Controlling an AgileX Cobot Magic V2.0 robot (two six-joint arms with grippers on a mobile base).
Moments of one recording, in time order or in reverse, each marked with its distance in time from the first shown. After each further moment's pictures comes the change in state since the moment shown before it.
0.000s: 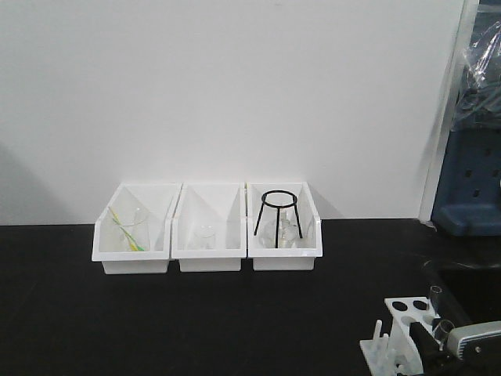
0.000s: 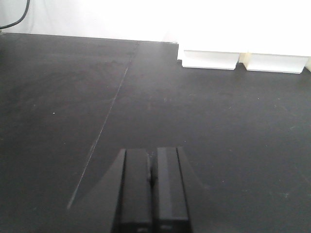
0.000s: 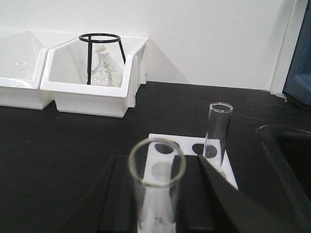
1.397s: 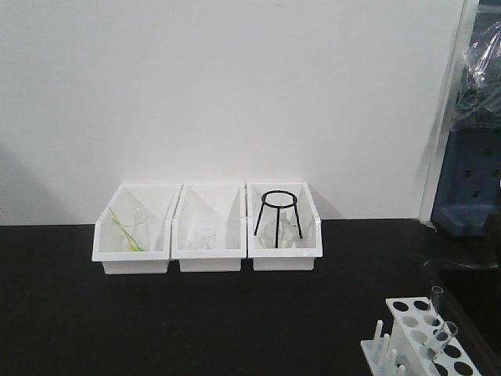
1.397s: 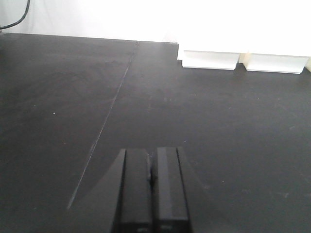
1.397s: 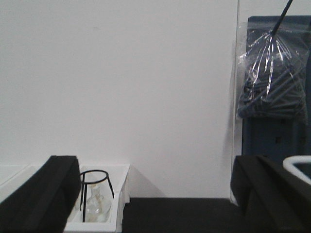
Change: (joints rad) left arm 0.000 0.000 0.000 0.000 0.000 0.000; right arm 0.000 -0.816 -0.093 0.100 0.631 0.027
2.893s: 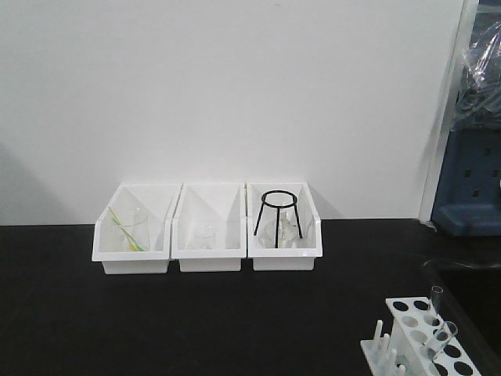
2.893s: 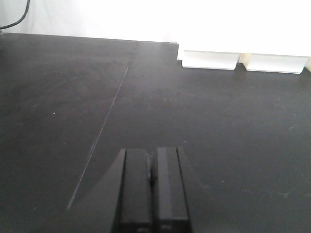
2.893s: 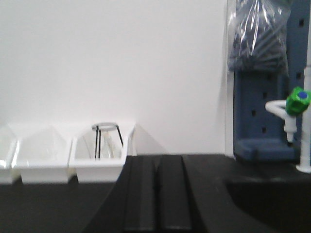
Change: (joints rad) left arm 0.000 0.000 0.000 0.000 0.000 0.000; right arm 0.000 -0.910 0.476 -0.043 0.379 0.078
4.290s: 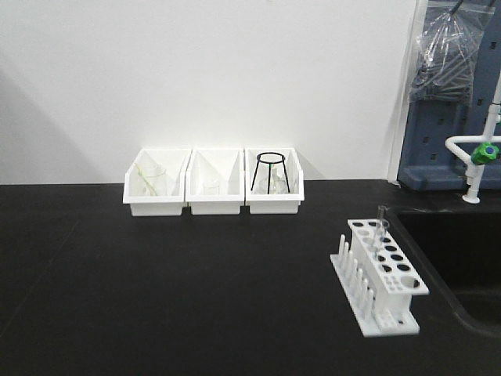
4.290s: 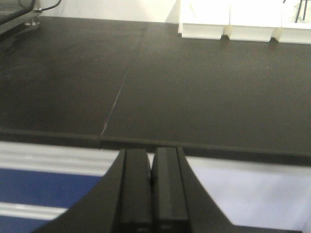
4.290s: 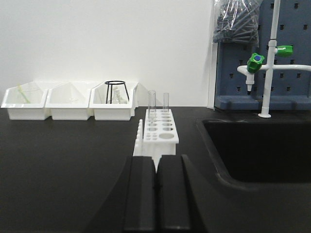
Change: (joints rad) left arm 0.000 0.000 0.000 0.000 0.000 0.000; right arm 0.000 0.000 0.004 -0.023 0.141 -0.030
